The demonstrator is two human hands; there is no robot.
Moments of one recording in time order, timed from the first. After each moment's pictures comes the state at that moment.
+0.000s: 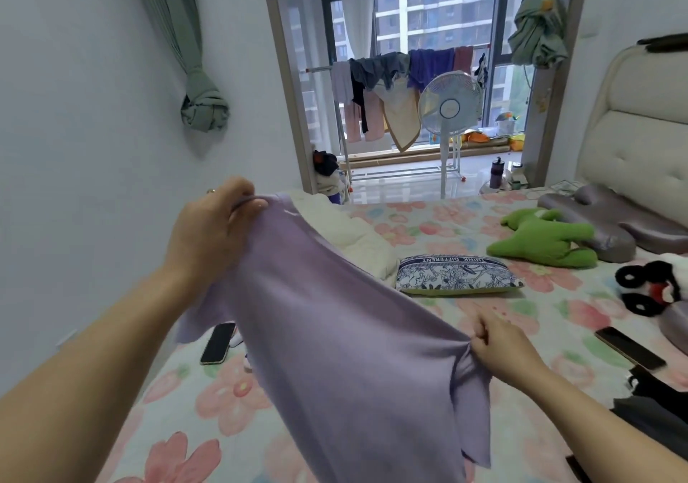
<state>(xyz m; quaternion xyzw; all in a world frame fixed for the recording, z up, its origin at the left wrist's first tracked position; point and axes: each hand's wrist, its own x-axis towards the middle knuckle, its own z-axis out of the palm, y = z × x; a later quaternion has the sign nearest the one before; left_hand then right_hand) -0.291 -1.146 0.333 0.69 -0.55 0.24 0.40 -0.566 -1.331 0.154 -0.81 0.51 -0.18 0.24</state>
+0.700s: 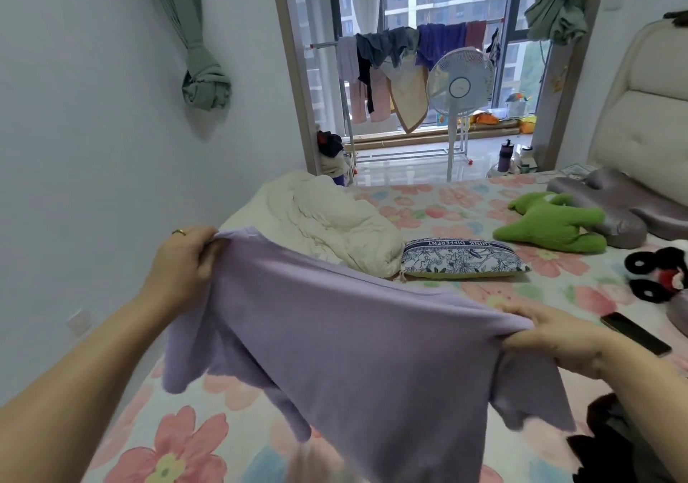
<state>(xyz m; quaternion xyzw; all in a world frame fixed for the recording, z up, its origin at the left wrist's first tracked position) -0.227 -1.119 0.270 0.79 -0.51 0.21 0.26 -0.608 -1.333 0.192 -0.74 0.36 -0.08 0.57</state>
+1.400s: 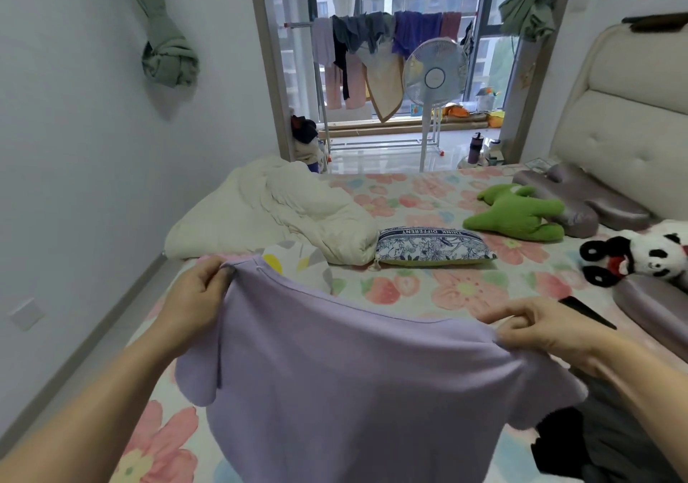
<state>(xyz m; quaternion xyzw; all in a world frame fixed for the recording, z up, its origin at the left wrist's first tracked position) -0.249 -1.131 0.205 0.77 -0.46 -0.03 0.45 -0.630 -1.335 0.184 -0.72 0.42 -0.09 0.55</state>
